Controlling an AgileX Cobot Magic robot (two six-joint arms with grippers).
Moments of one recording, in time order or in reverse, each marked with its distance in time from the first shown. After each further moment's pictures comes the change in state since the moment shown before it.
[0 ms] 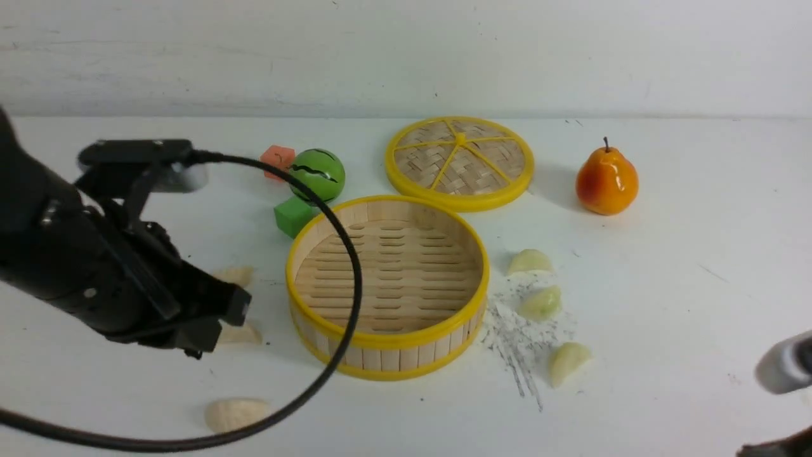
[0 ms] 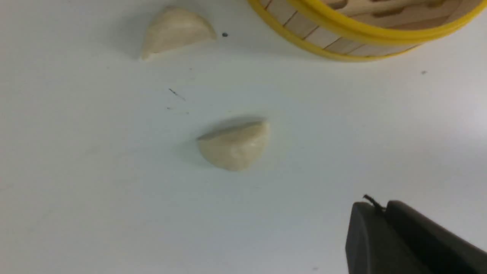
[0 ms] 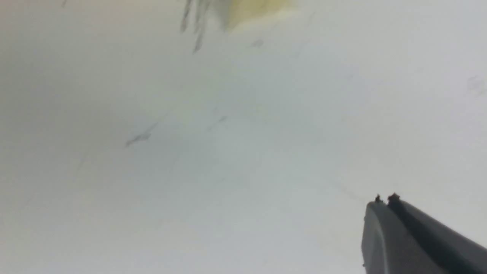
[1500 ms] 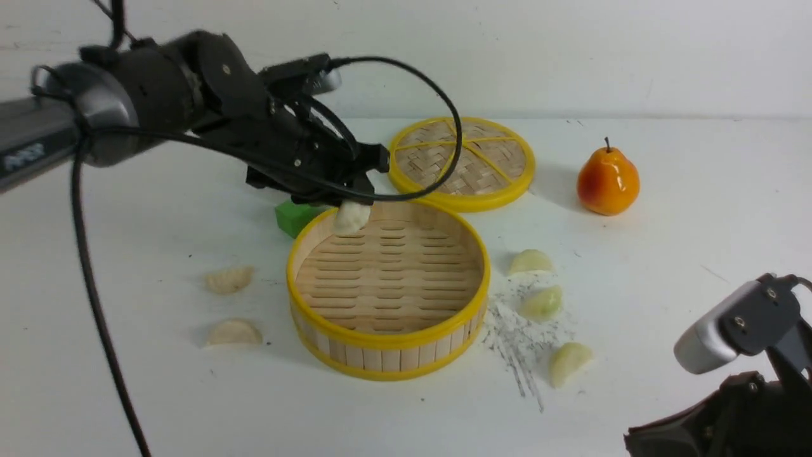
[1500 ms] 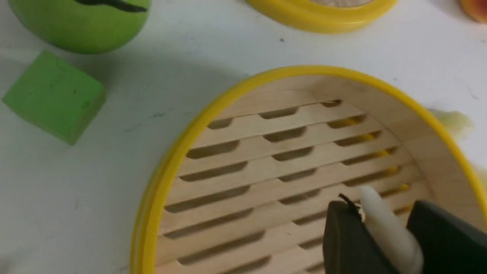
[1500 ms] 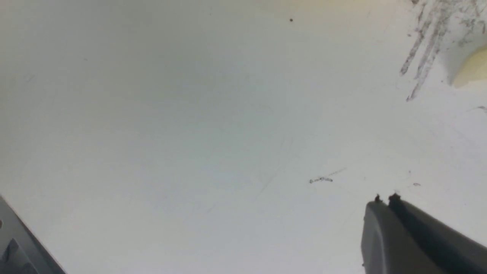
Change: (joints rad) right arm 0.056 0.140 -0.070 0.517 -0.017 -0.511; left arm 0.000 0.661 -0.573 -0.273 -0.312 0.092
